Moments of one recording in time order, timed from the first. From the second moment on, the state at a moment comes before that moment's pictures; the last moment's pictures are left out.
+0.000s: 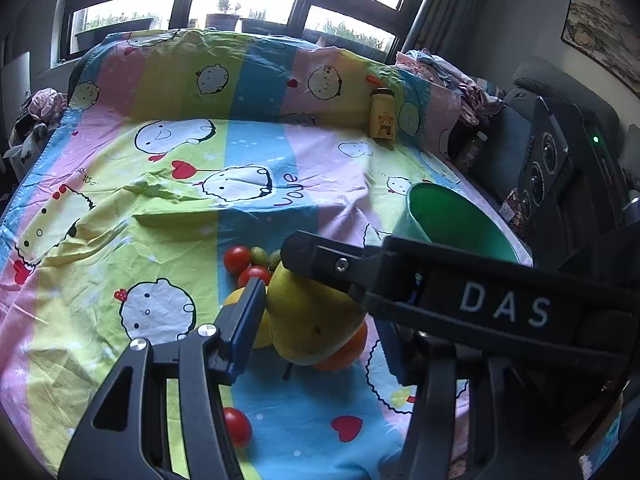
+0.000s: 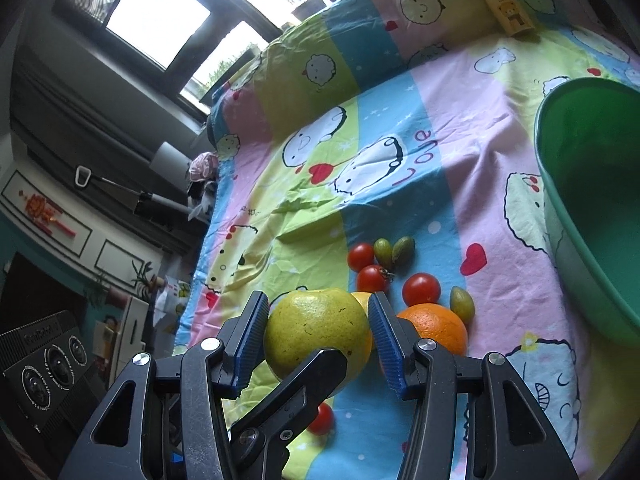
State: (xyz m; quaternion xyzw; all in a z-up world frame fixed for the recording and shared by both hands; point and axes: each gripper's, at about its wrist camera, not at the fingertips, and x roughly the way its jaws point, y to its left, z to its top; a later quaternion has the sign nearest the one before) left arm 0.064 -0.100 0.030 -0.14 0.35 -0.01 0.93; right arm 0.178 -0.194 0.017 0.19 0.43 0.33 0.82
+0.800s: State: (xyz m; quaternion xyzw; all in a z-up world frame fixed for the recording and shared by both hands) left arm 0.109 -0.161 0.050 -0.07 0.35 -0.08 0.93; right arm 0.179 -0.261 0.041 0.21 0.37 0.26 0.87
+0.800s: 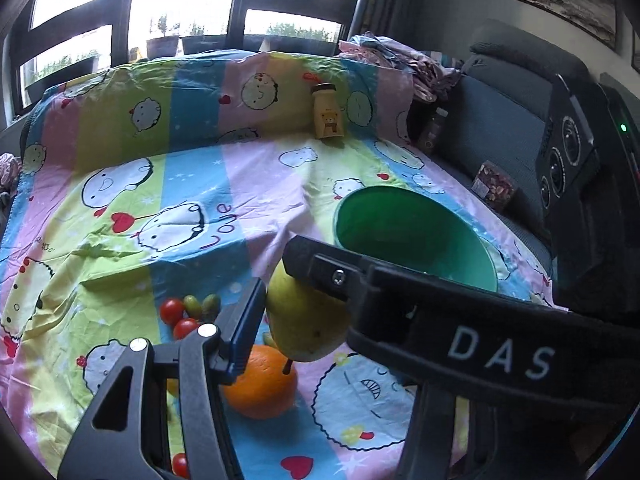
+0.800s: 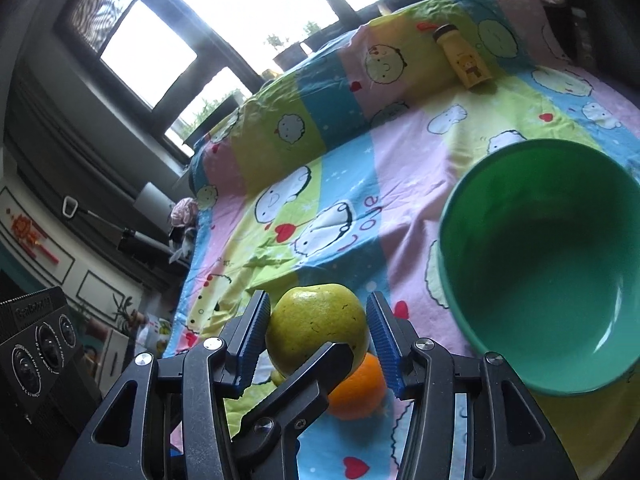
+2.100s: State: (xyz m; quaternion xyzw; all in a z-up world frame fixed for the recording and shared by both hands) left arm 0.169 -0.260 0.063 0.05 0.35 -0.19 0.92; right arm 0.188 -0.374 0.036 0.34 0.29 0.16 0.88
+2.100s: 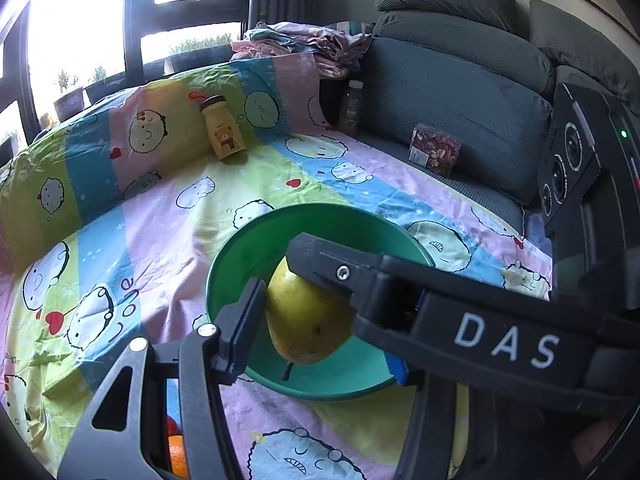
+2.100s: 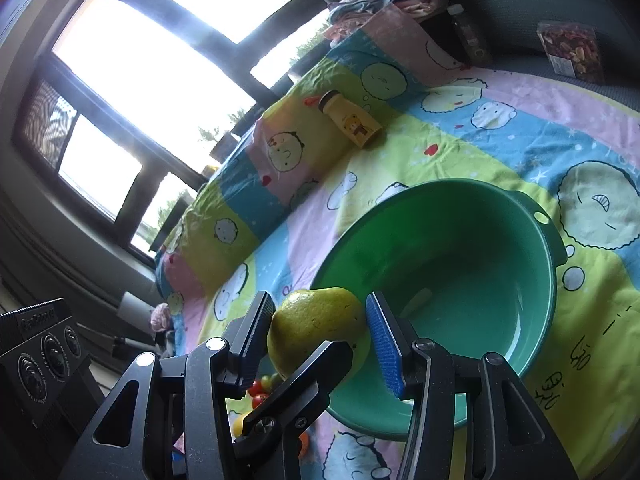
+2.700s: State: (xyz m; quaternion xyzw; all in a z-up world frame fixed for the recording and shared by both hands) left arm 0.214 -0.290 0.043 0.02 0.39 -0.25 0.89; right arm 0.215 -0.411 0.031 0.33 0.33 0.09 0.88
